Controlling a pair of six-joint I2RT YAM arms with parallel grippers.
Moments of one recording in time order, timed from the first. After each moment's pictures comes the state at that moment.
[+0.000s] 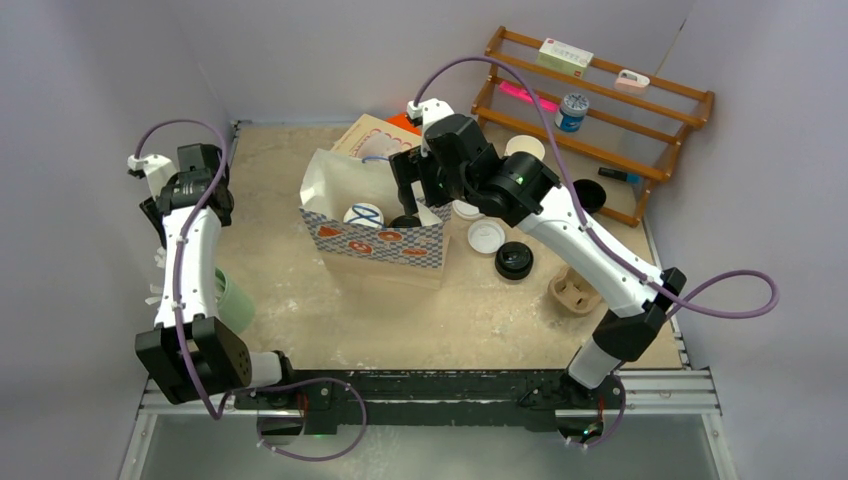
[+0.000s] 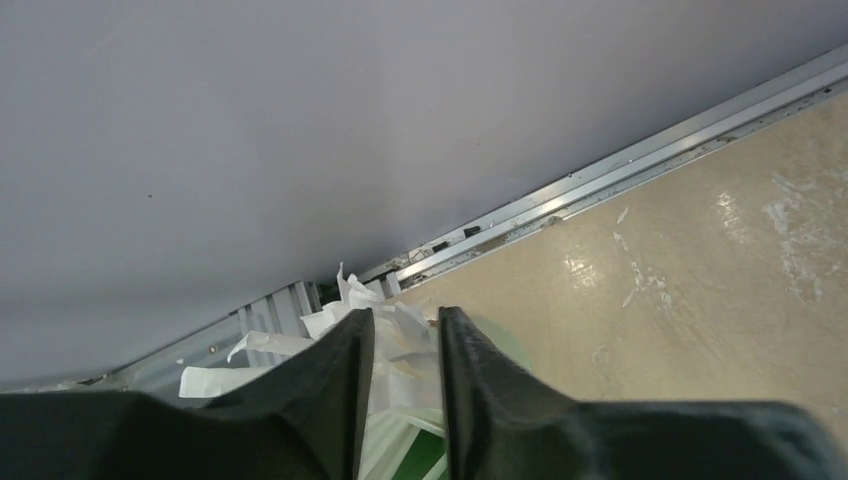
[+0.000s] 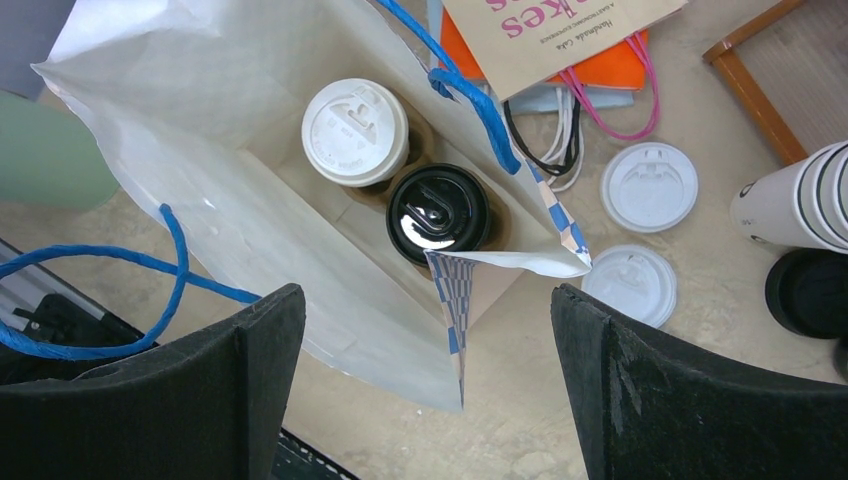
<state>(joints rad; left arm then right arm) 0.26 1.33 1.31 -0.97 -0.92 -0.47 0.89 1.65 1.98 -0.97 0.24 0.28</state>
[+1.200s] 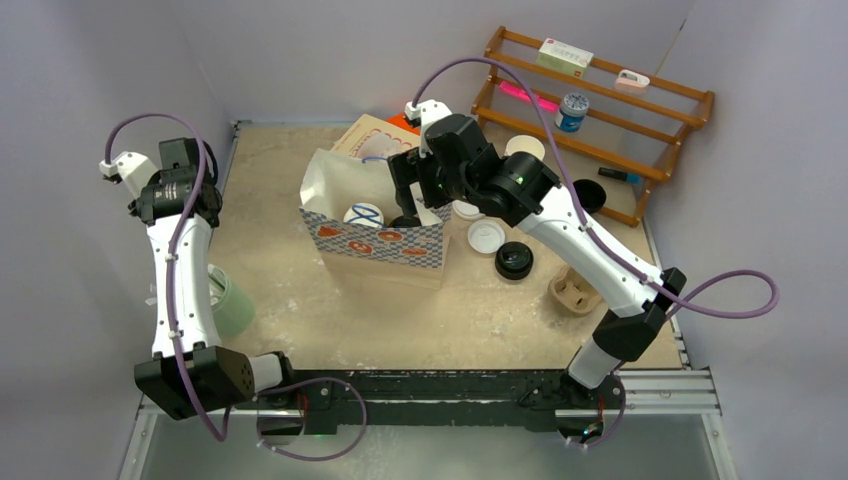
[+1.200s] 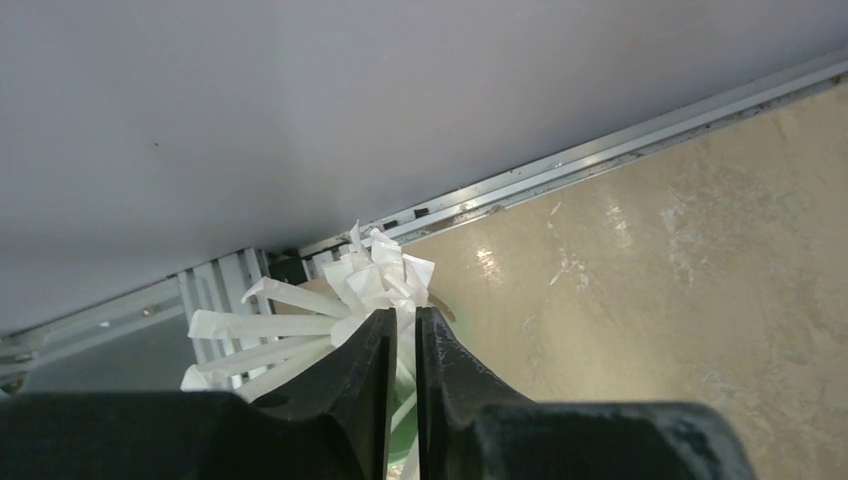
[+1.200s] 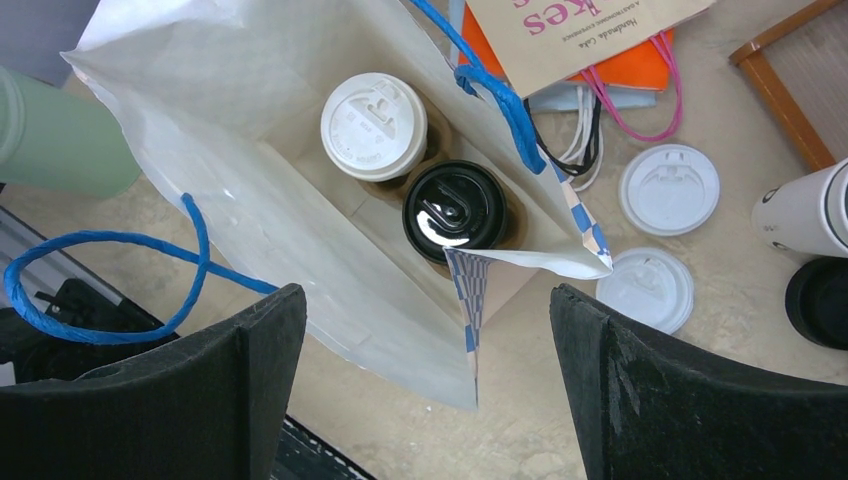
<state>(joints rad) 0.27 1.26 1.44 -1.13 -0.83 -0.65 0.89 1.65 1.98 -0.96 0.20 0.28</state>
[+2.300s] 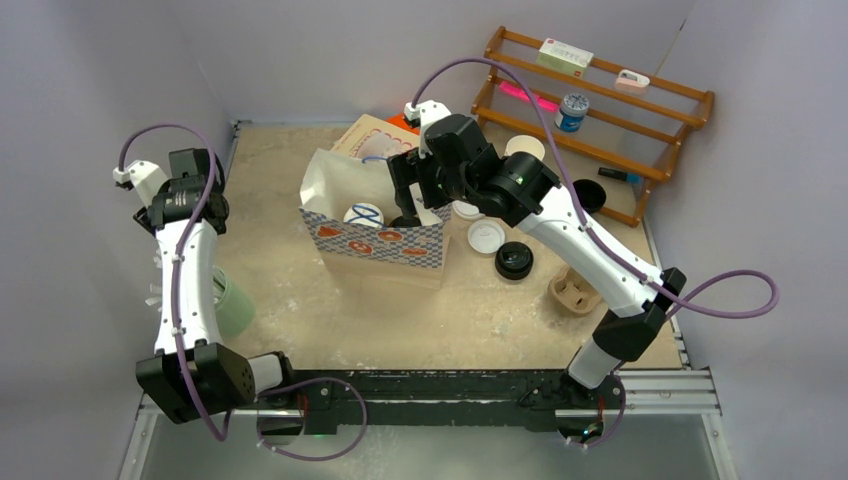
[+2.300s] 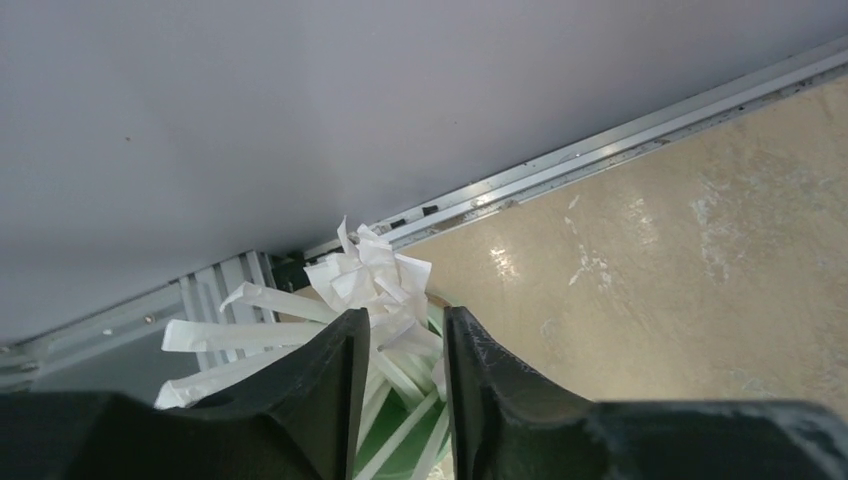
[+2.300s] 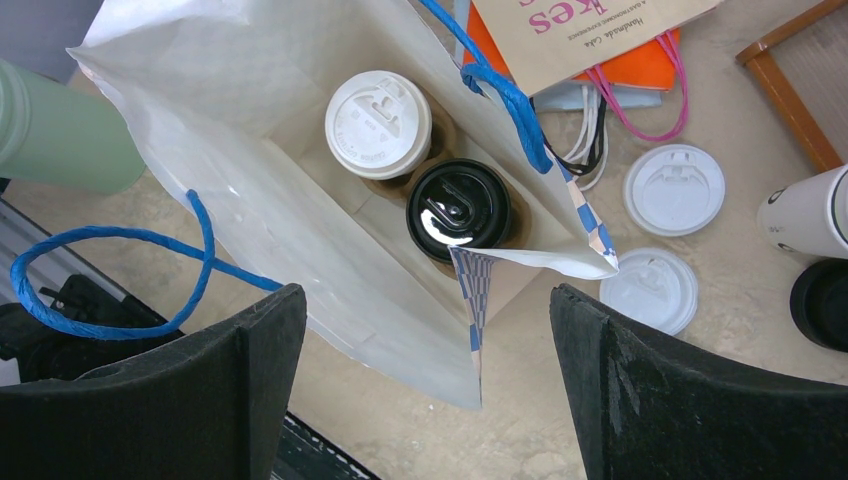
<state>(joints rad) 0.27 1.24 1.31 -1.04 -0.83 -0.62 0.89 1.65 1.97 -0.96 0.19 0.28</state>
